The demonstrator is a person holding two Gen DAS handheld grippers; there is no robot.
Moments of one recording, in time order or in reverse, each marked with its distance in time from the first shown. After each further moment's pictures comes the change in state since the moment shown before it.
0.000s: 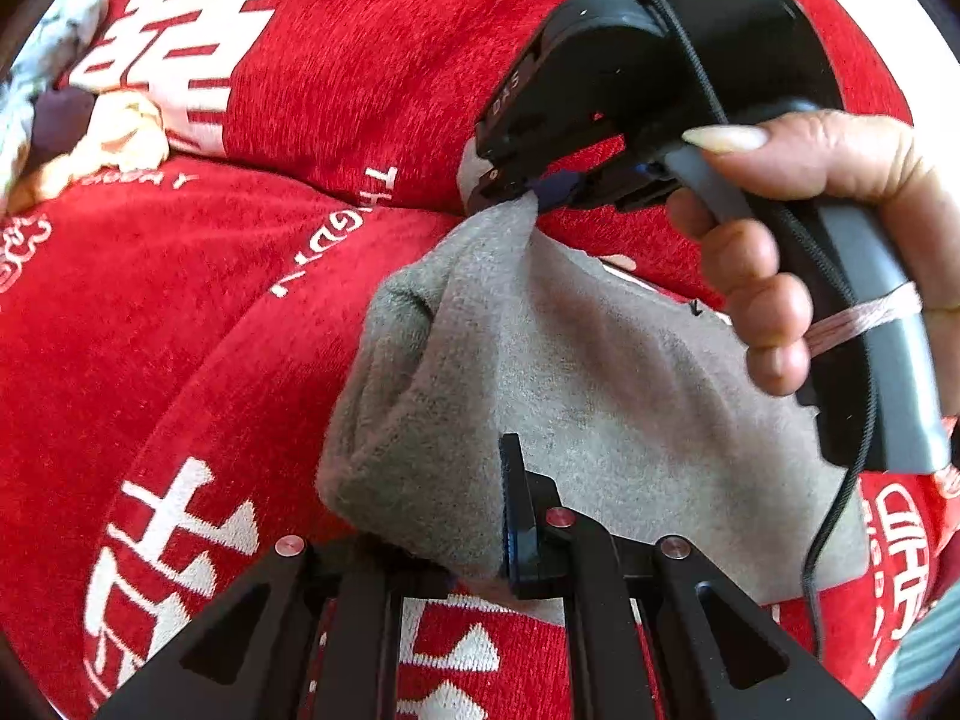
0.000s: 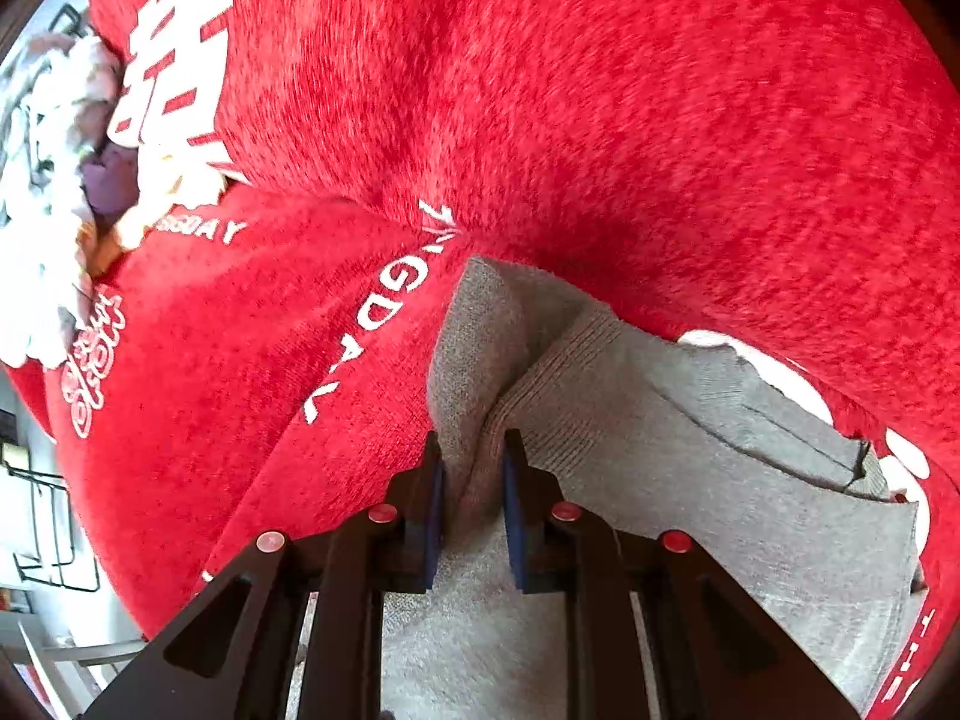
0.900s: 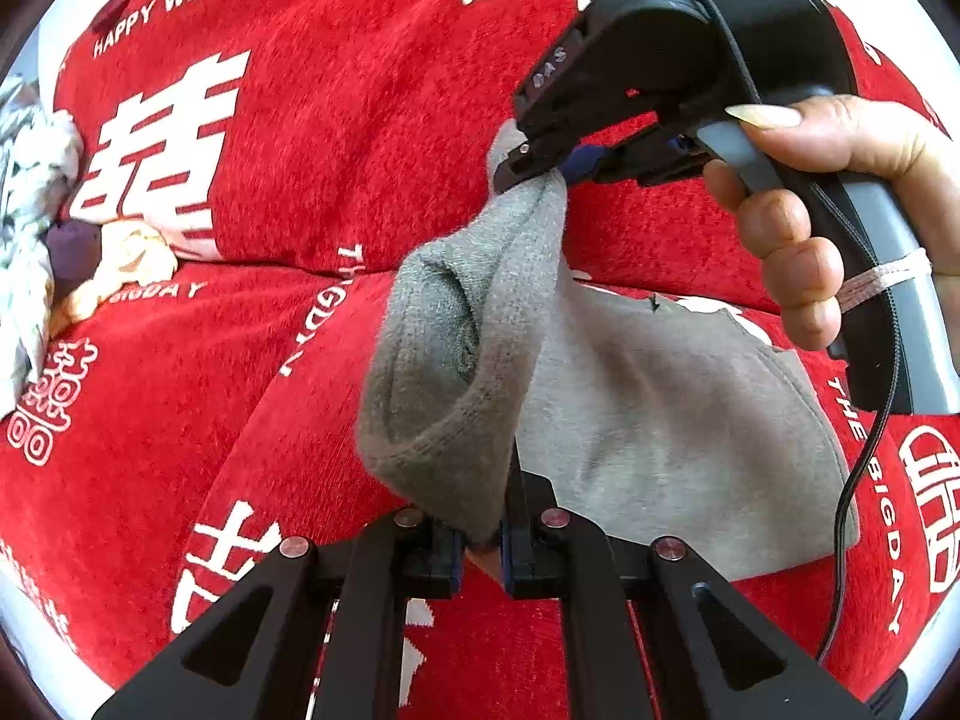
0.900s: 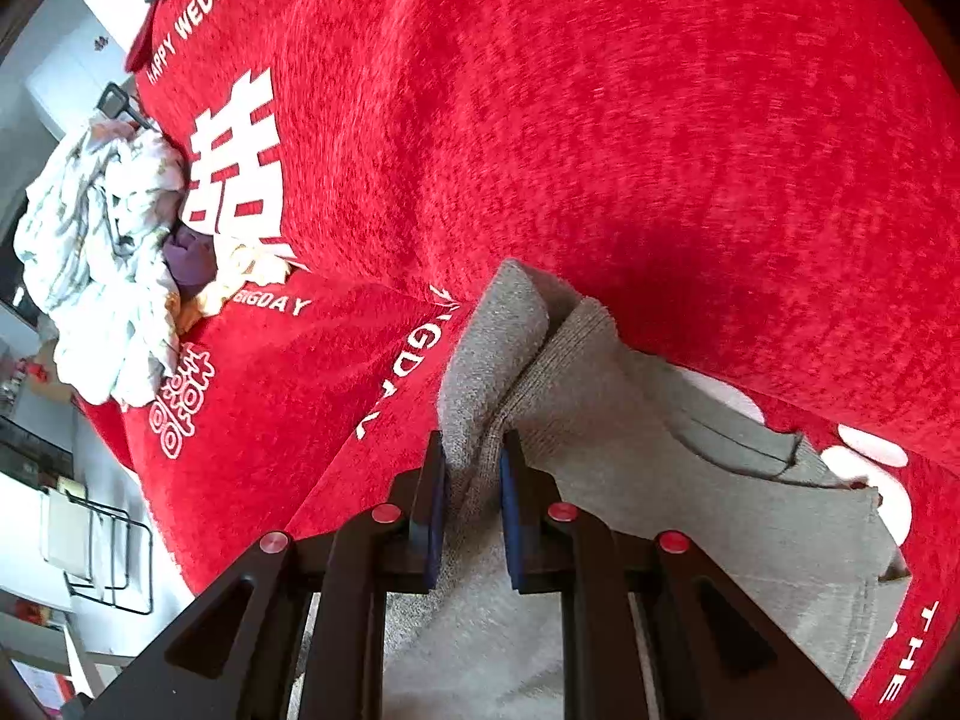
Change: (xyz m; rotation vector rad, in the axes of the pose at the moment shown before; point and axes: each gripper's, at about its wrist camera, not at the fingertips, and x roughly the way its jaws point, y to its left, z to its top) left arm -0.049 -0.076 0.012 0.188 -0.030 0.127; right arm -0.101 -0.063 -0.019 0.051 -0.149 0.172
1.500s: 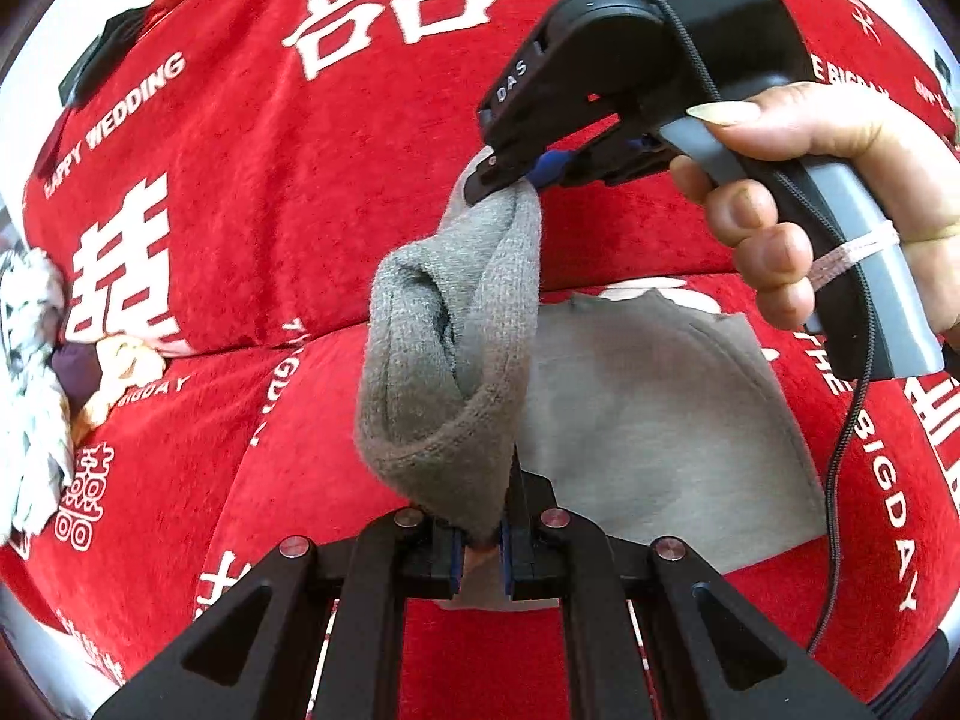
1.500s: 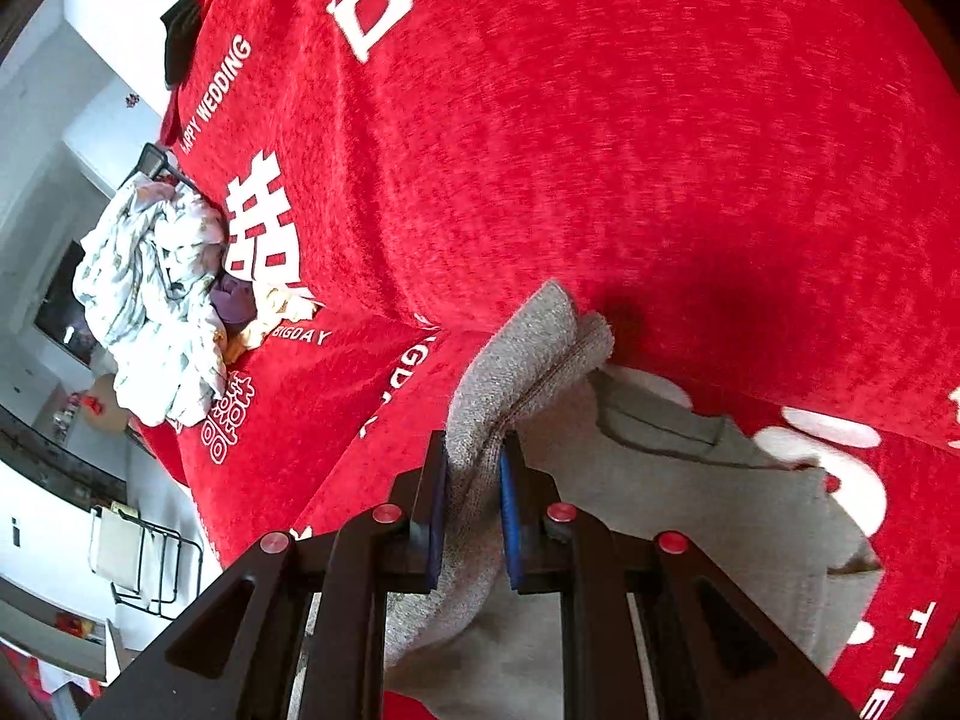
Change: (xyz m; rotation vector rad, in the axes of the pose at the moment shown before) left arm -0.016 -0.116 0.006 0.230 -0.027 0.072; right arm -0.065 -0.090 -0.025 0.054 -0.091 0.127
